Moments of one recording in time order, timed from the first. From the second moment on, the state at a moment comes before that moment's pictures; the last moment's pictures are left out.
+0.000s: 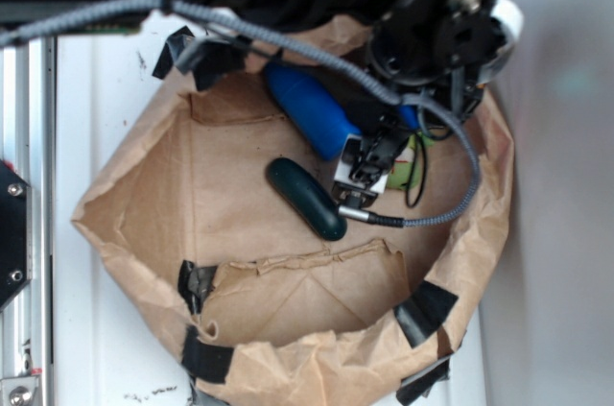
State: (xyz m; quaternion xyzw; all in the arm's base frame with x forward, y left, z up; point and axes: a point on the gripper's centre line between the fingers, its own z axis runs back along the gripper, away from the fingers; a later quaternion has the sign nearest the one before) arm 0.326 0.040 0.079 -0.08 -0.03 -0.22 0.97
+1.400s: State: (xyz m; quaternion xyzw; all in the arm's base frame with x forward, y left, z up) arm 0.264 0.077 0.051 -0.03 -0.03 -0.41 0.91
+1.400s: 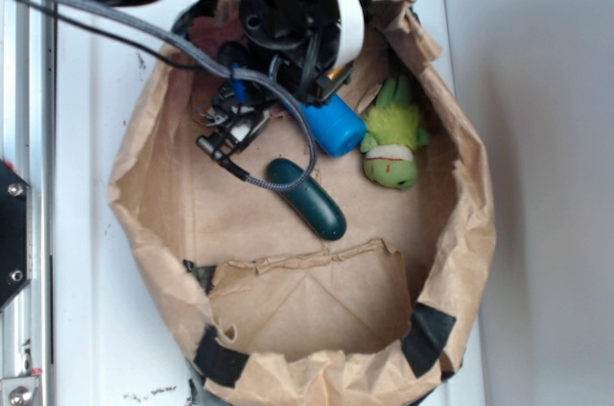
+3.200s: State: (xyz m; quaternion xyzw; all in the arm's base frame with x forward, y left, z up) arm 0.264 0.057 0.090 -0.14 -0.08 -0.36 0.92
